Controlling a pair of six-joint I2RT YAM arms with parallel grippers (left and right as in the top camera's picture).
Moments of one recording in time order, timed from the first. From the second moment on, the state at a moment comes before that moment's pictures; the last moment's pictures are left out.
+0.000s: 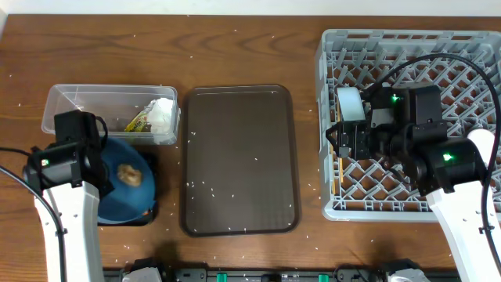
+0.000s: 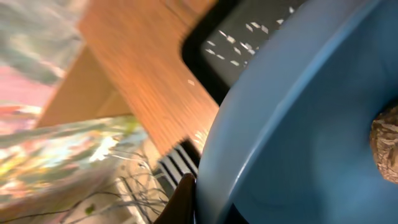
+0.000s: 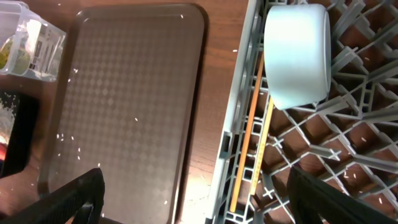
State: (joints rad) left arm 0.27 1.18 1.16 -1.44 -0.59 -0.47; right arm 0.21 1.20 1.20 -0.96 -0.24 0.18
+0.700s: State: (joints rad) left arm 0.24 1.32 1.16 -1.38 -1.16 -0.37; right arm 0.21 1.20 1.20 -0.95 -0.24 0.18
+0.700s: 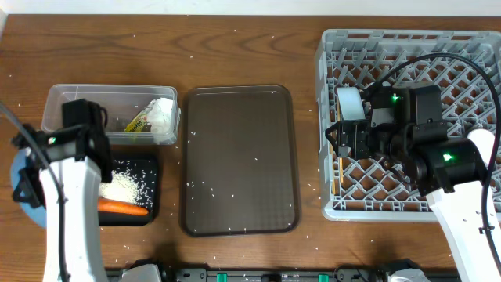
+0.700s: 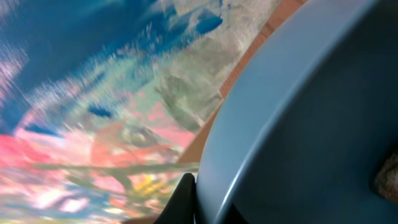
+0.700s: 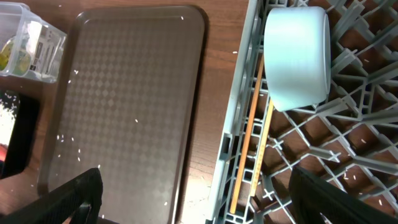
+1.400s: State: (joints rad) left arm 0.12 1.36 1.16 -1.31 -1.21 -0.35; right arm 0.21 1.20 1.20 -0.96 -0.24 0.18
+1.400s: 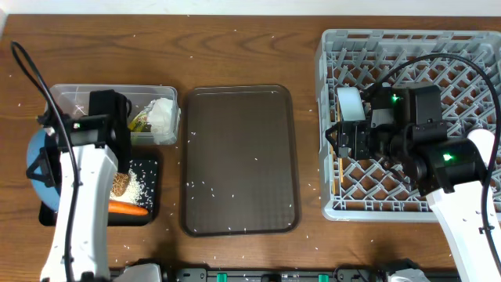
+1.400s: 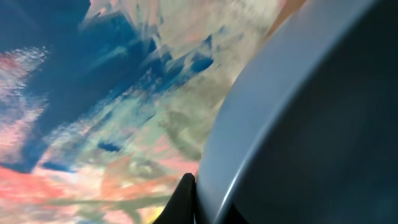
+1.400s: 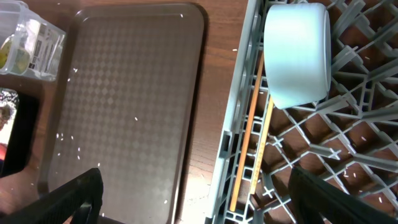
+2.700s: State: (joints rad) left arm -0.56 1.10 1.32 -0.89 -0.07 -0.35; right arm 0.34 1.16 1.20 -0.63 -0.59 0.07
